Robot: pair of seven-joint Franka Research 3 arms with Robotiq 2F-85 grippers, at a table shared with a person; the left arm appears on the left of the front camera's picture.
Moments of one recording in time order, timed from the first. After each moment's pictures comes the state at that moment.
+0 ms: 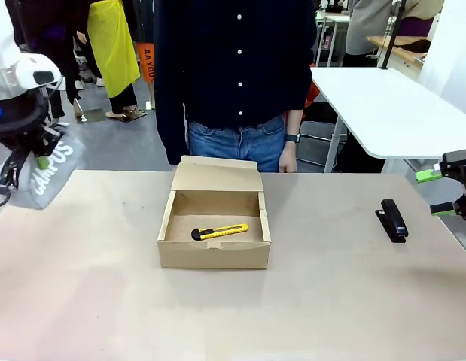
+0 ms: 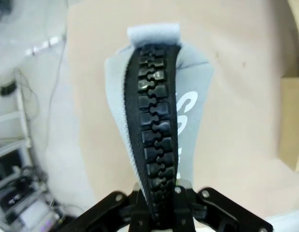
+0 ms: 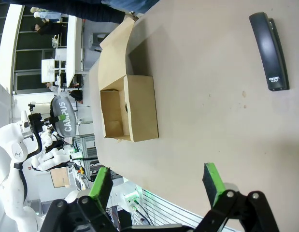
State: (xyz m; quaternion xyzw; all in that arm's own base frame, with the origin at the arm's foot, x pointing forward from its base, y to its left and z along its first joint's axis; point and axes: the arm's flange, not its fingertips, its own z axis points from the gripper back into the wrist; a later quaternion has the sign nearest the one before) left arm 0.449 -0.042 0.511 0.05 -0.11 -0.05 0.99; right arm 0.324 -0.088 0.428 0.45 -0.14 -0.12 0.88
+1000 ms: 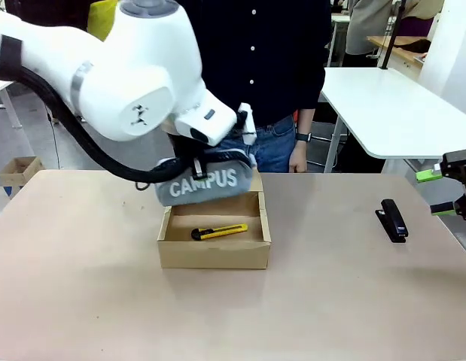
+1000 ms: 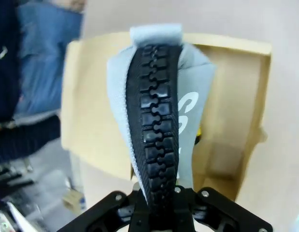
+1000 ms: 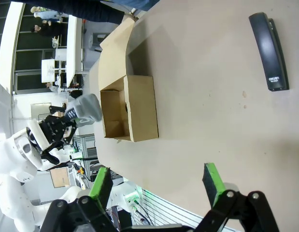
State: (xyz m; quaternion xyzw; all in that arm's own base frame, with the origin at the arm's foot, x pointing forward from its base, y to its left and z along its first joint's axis) left arm 0.408 -0.354 0.473 0.08 -0.18 -0.68 0.71; right arm 0.324 -0.088 0.428 0.45 -0.14 -0.12 0.88
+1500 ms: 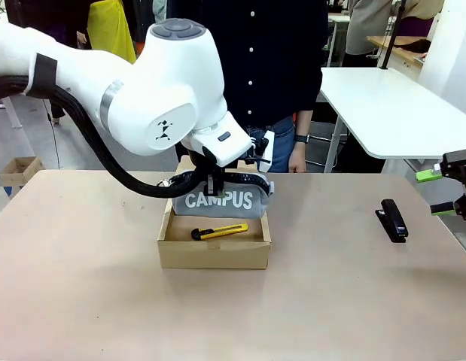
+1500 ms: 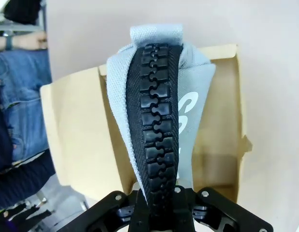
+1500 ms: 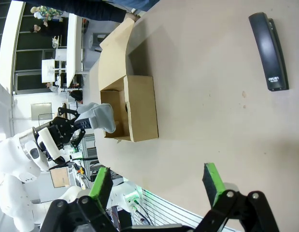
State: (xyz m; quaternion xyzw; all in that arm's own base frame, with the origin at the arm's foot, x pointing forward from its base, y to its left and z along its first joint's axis) left arm 0.407 -0.372 0.456 0.07 -0.16 -0.74 0.65; right arm 0.324 -0.088 0.428 0.45 -0.14 -0.12 0.88
